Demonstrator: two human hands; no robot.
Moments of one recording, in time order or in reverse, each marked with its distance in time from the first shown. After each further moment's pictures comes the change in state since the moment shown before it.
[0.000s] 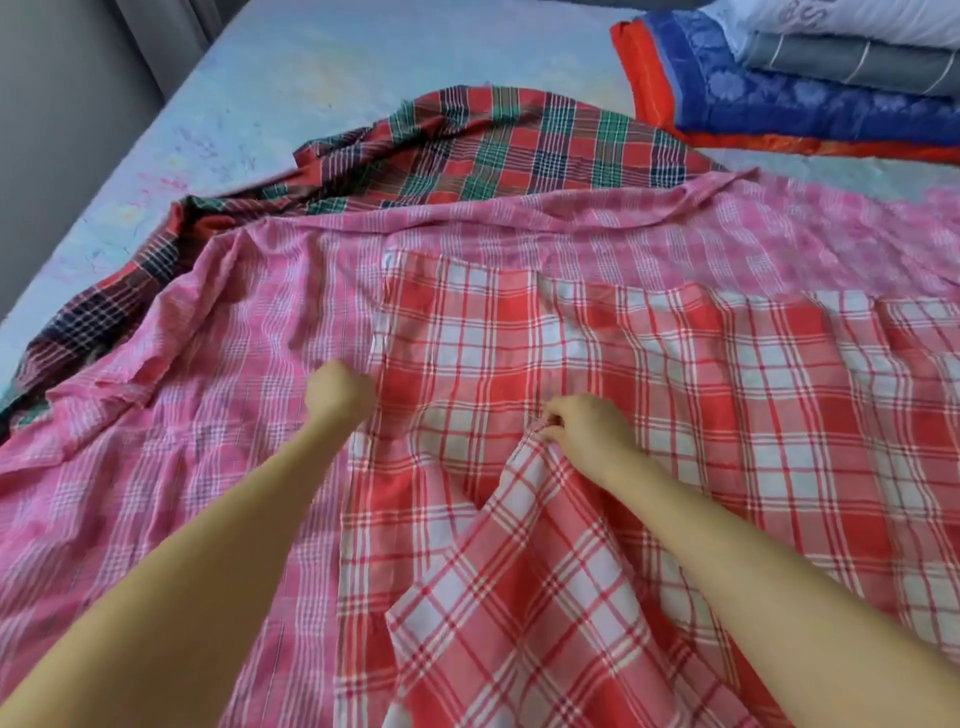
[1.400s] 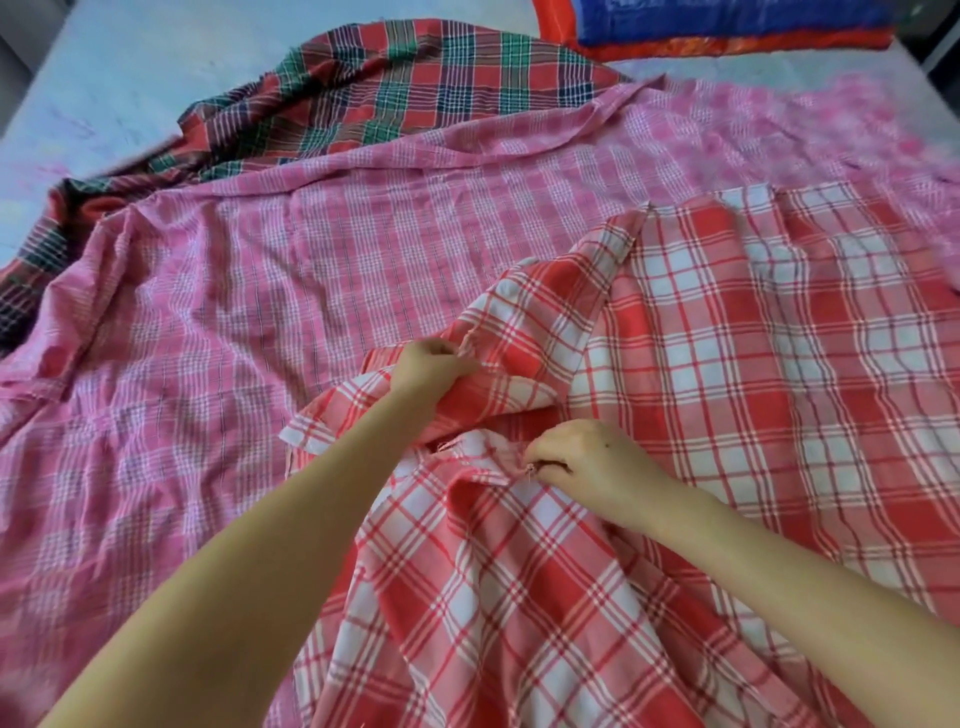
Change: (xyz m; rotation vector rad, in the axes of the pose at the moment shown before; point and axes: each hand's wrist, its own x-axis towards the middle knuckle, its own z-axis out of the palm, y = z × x) left_hand -0.132 0.093 0.069 -0.471 -0.390 0.059; right_hand -0.141 0.056 -0.009 0.130 -0.039 -0.348
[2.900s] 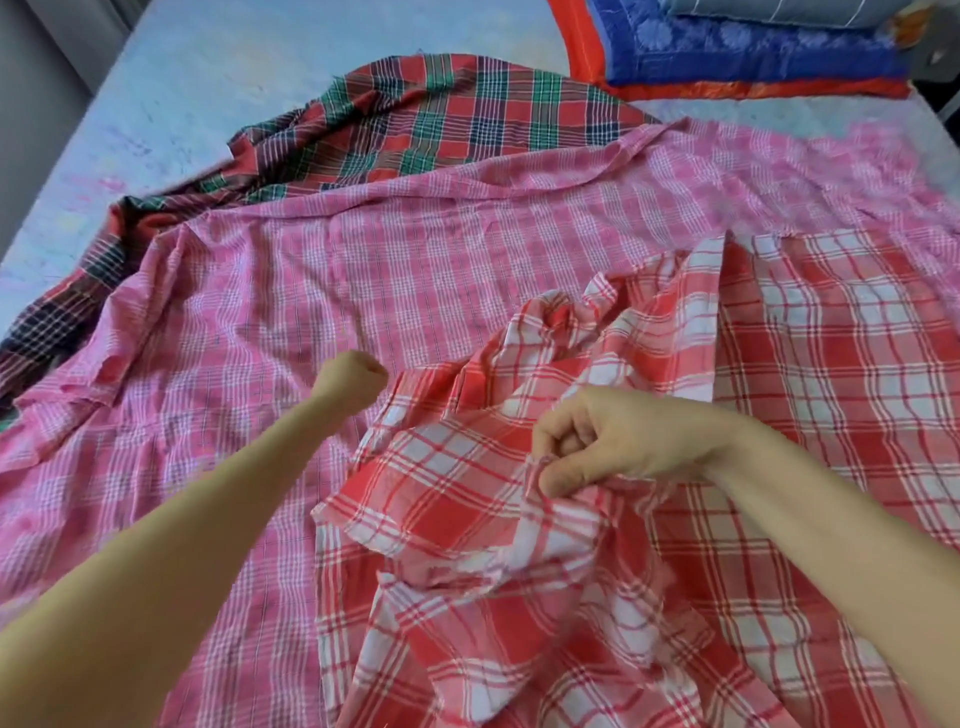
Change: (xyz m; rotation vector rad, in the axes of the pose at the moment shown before) left_hand 0.026 -0.012 -0.108 0.552 0.062 0.060; right_hand 0.025 -0.056 -0.092 0.770 -0.493 0.075
